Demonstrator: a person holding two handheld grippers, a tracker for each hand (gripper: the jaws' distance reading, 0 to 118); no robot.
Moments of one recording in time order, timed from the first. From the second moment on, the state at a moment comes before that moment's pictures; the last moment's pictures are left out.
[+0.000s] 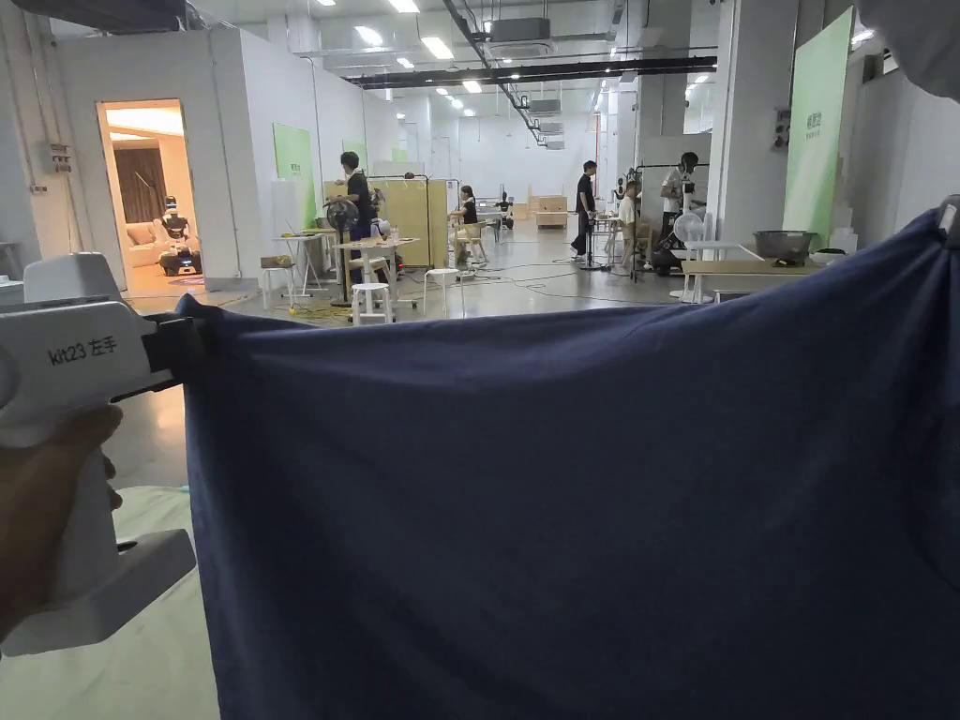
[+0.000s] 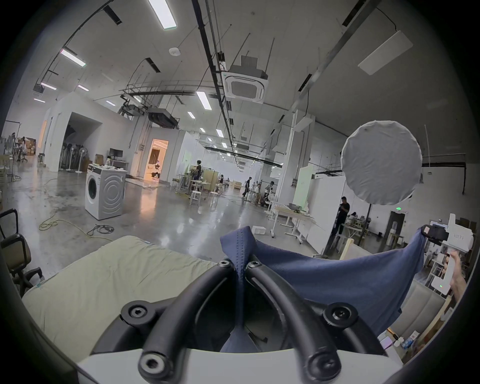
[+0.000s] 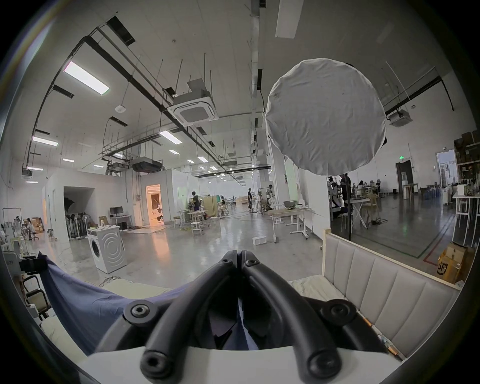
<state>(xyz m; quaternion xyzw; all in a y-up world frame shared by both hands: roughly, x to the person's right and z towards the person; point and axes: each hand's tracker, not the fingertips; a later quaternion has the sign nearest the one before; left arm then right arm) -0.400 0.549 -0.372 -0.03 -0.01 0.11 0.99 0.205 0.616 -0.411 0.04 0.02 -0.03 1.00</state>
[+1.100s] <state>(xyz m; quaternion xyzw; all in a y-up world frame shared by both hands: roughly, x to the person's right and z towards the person) -0.385 0.431 -0.533 -0.09 0.02 0.11 0.99 0.179 0.524 -0.568 -0.02 0.00 -0.01 1.00</state>
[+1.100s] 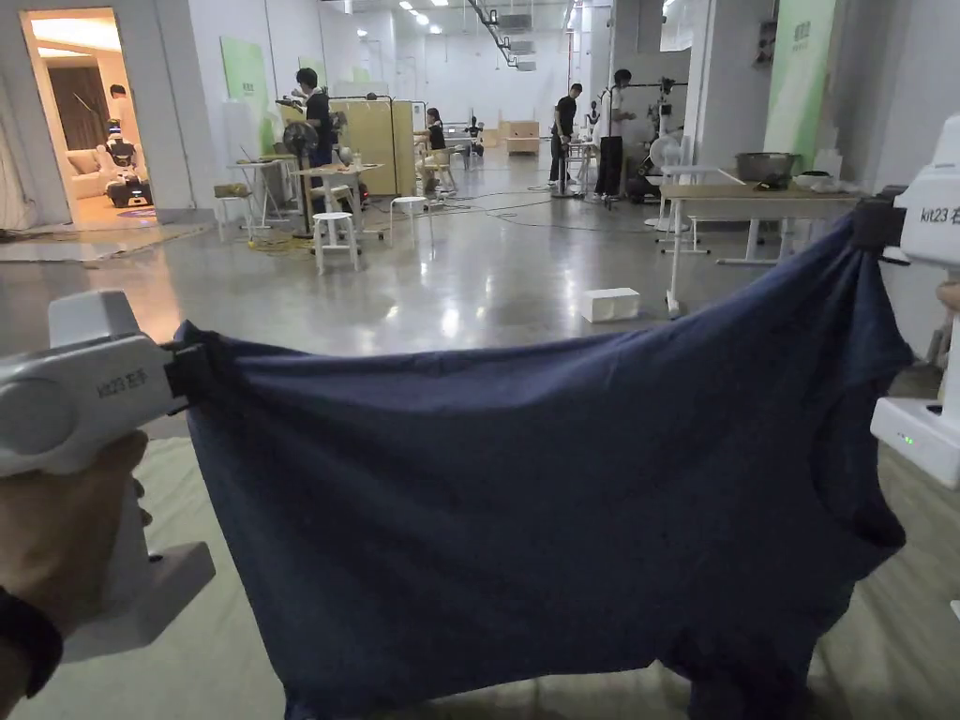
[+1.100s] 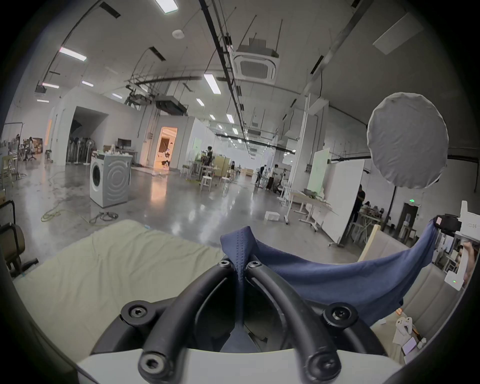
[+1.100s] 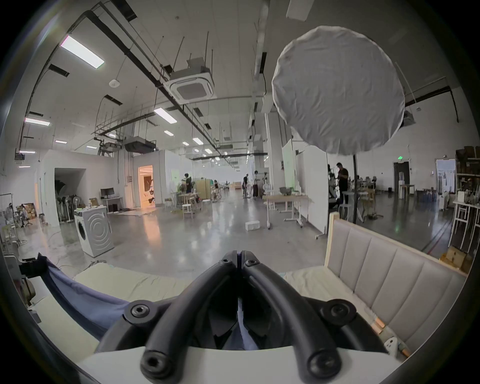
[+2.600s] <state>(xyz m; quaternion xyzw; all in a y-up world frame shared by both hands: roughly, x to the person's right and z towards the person) -0.435 0.117 -0.154 -0.35 0.03 0.20 0.92 0.233 0.139 -0.167 -0.39 -0.04 -0.03 0.92</state>
